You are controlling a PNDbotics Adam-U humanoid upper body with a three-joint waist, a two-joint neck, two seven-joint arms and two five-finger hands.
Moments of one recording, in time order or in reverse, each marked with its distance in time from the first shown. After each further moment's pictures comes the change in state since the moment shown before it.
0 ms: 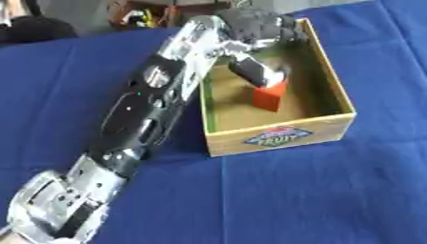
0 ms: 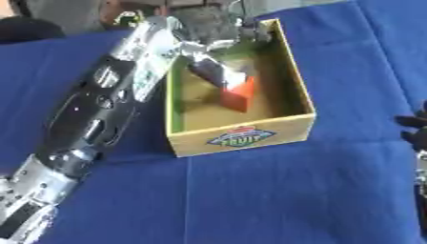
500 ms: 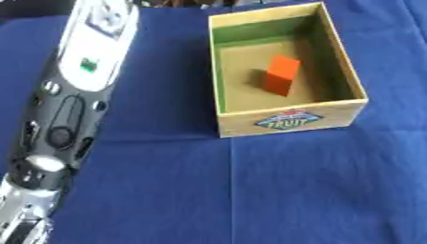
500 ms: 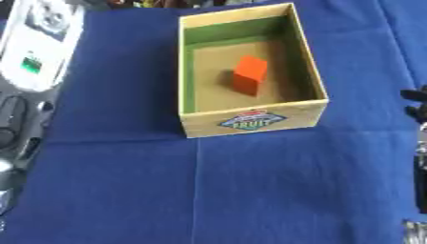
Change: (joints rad) left arm 0.299 0.127 0.093 -0.469 0.725 0.282 0.232; right arm 0.005 0.000 -0.027 0.000 -0.004 -0.011 -0.037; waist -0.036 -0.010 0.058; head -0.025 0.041
